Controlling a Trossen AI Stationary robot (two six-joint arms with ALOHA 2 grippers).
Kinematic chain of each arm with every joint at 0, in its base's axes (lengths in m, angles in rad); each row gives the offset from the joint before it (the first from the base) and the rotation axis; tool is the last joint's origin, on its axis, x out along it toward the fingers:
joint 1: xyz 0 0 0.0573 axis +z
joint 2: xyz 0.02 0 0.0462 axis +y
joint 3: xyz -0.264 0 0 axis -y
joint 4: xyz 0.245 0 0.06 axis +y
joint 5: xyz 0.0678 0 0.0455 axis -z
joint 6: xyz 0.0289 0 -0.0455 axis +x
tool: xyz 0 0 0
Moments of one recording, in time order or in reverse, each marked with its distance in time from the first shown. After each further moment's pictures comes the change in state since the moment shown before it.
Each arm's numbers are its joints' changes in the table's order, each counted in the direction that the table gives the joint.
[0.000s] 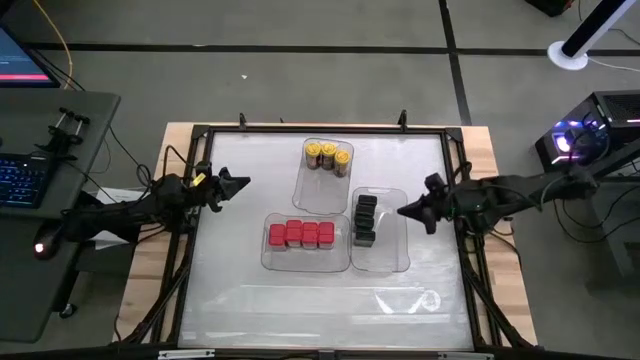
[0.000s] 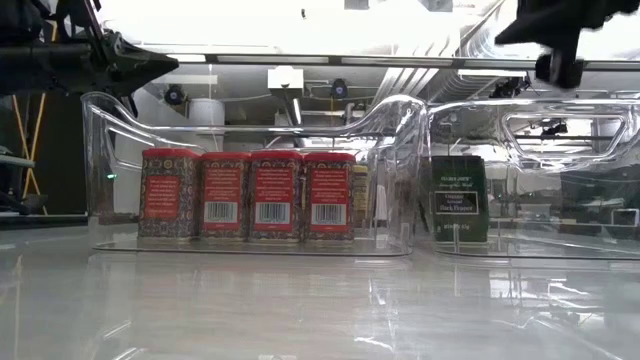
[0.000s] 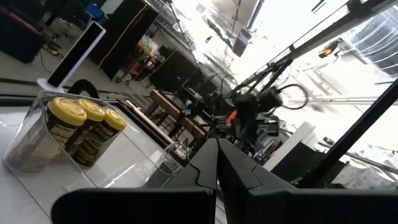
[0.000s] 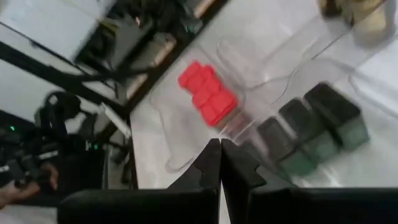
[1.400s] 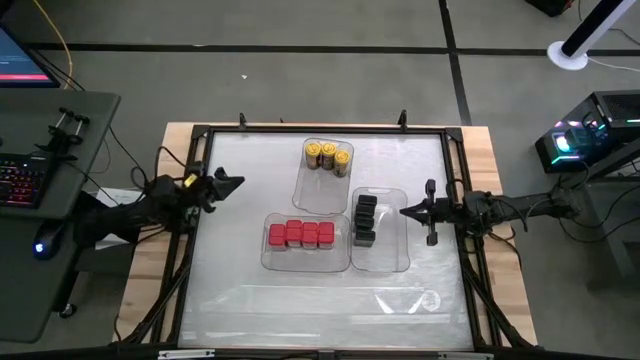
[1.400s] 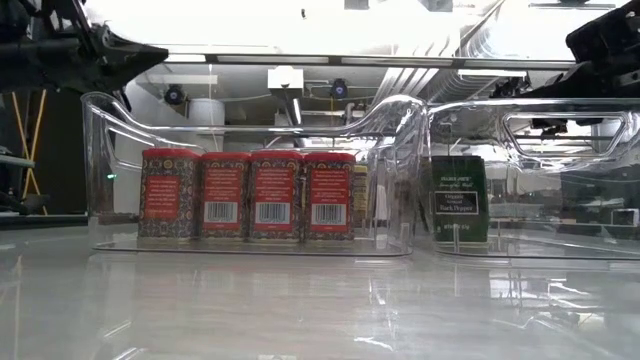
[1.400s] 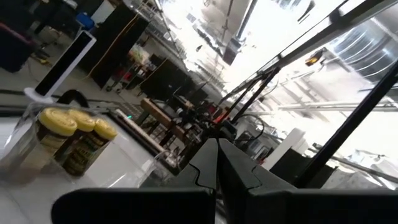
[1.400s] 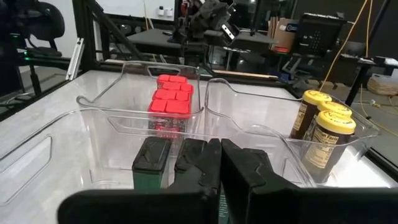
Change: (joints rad) left arm -0.005 -0.166 0.000 0.105 0.002 0.002; right arm -0.092 -0.533 -0.617 -0.431 -0.038 -1.023
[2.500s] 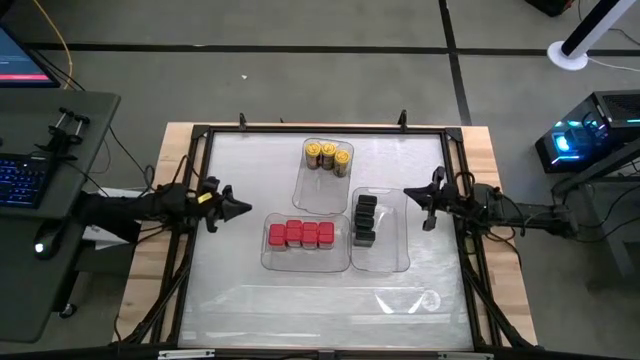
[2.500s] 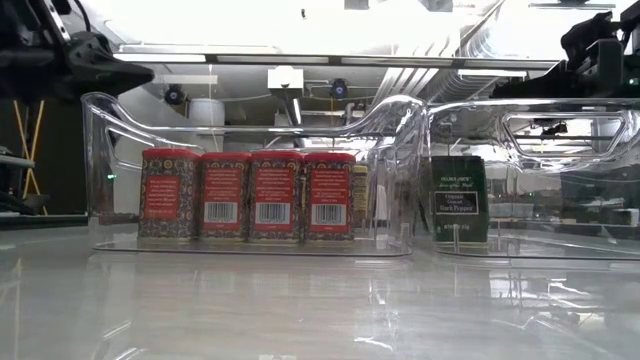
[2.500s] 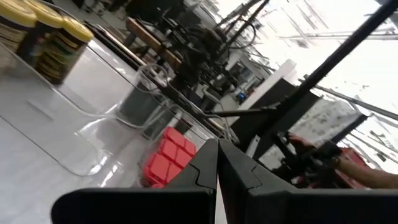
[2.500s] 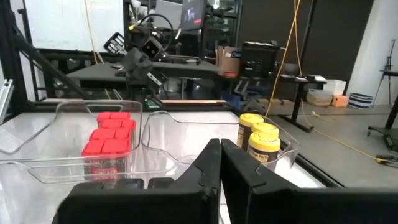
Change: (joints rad) left arm -0.239 0.000 0.000 0.237 0.007 0.000; right arm -0.214 -0.104 -0.022 -0.067 -0.013 0.001
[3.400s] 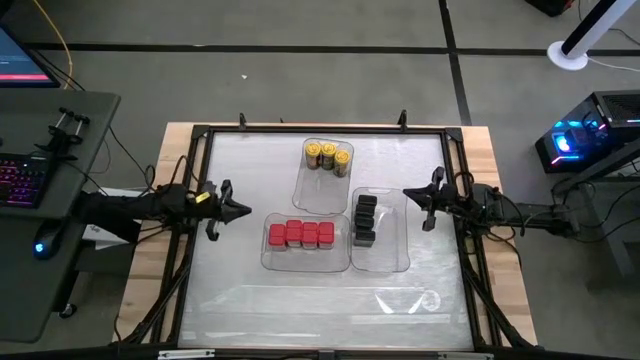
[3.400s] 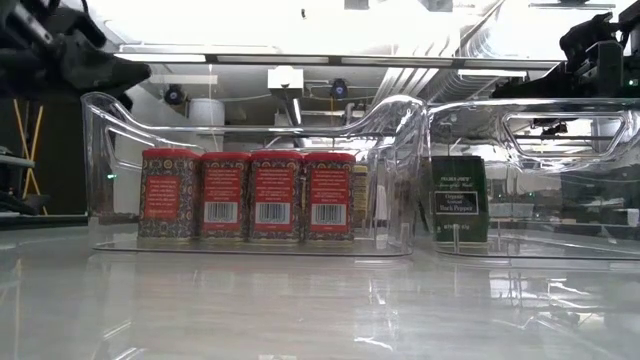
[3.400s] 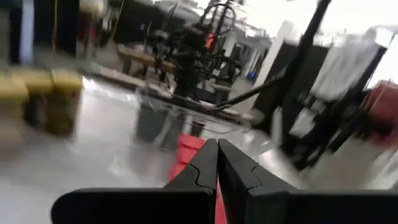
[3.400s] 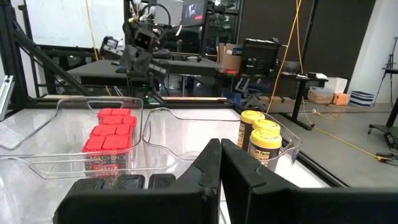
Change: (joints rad) left arm -0.022 0.000 -0.001 -0.006 0.016 0.357; right arm 0.000 0.013 0.000 0.001 0.000 0.000
